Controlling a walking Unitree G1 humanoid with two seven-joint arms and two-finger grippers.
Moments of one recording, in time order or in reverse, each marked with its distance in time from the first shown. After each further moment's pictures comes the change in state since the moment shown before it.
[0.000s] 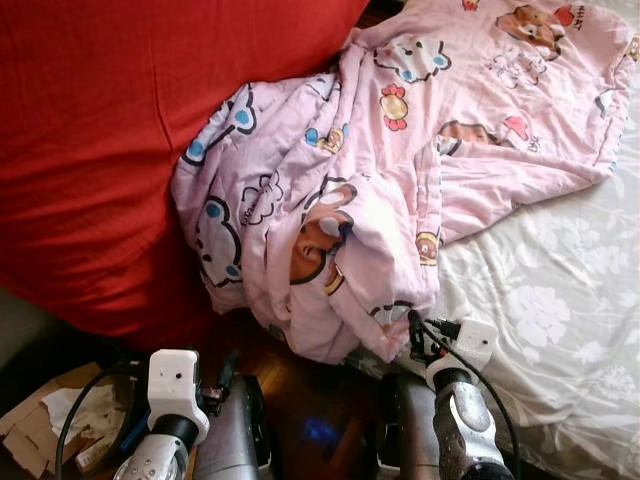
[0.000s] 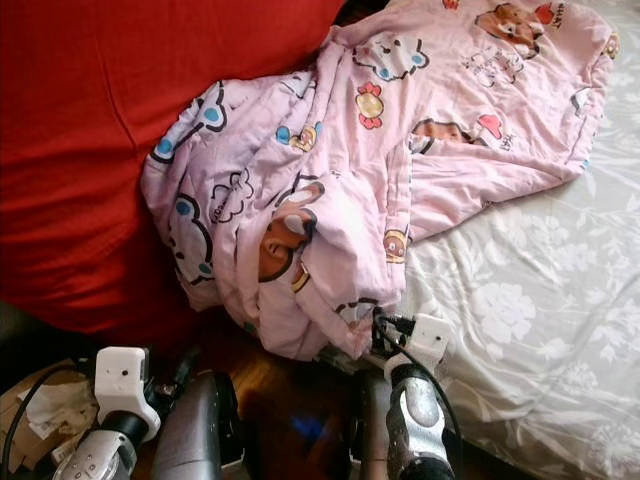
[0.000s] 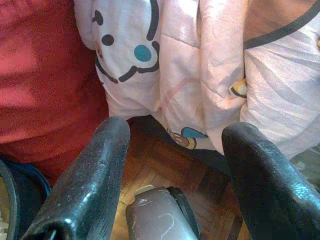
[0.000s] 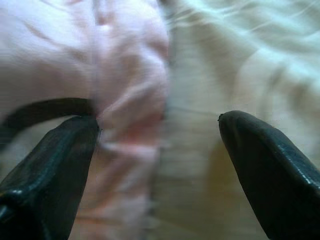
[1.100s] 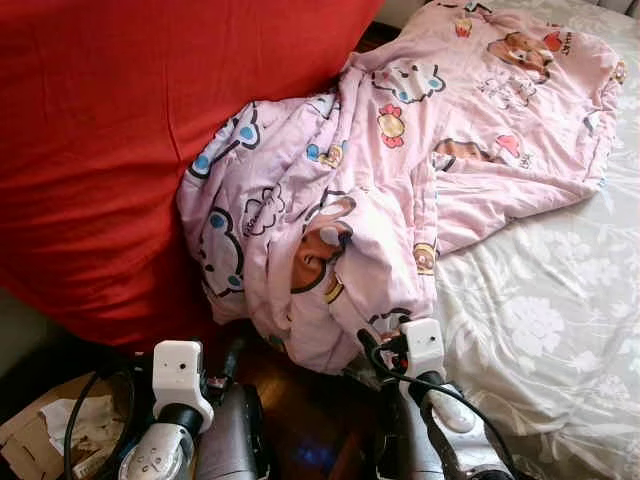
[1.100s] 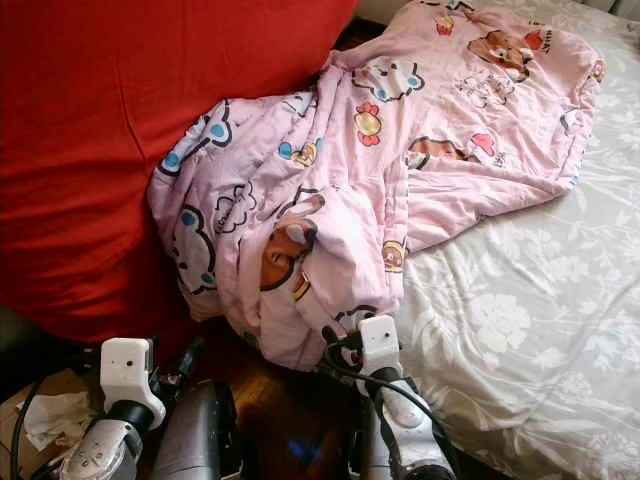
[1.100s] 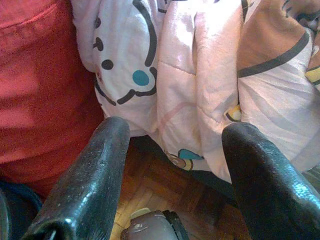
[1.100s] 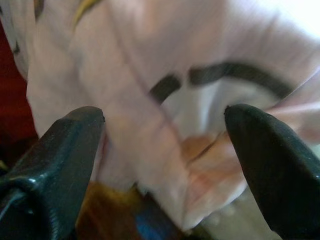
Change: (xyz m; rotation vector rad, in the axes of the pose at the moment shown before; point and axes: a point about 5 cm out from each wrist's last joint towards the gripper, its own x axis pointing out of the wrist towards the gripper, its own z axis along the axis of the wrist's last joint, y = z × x) left arm 0.010 -0.002 0.002 -0.008 -0.029 -0.004; right arm -0.013 0.022 -0.023 -0.478 0.147 0.329
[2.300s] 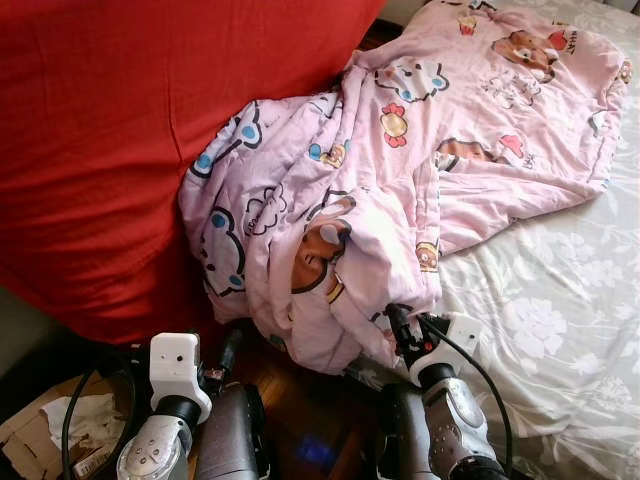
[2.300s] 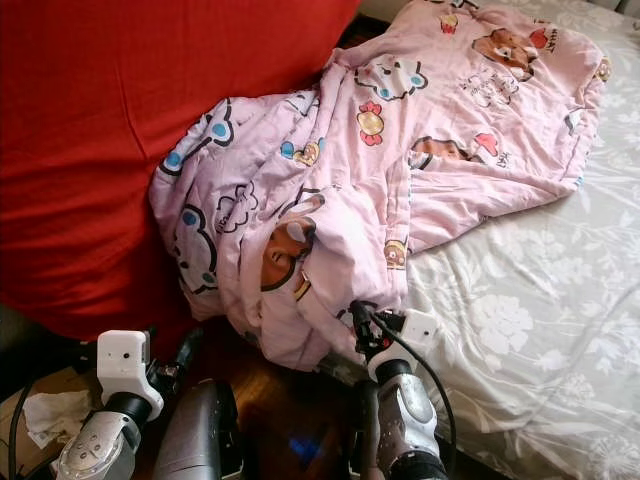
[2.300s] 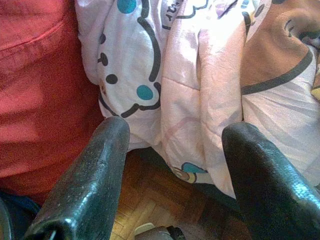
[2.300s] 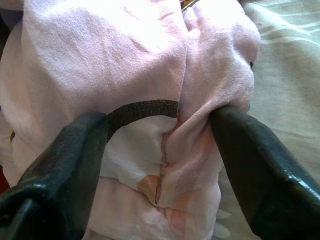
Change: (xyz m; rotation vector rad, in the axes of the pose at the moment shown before) left arm 0.008 0.003 0.009 0.005 -0.036 0.006; right arm 0.002 -0.023 0.013 0.511 -0.183 -0.153
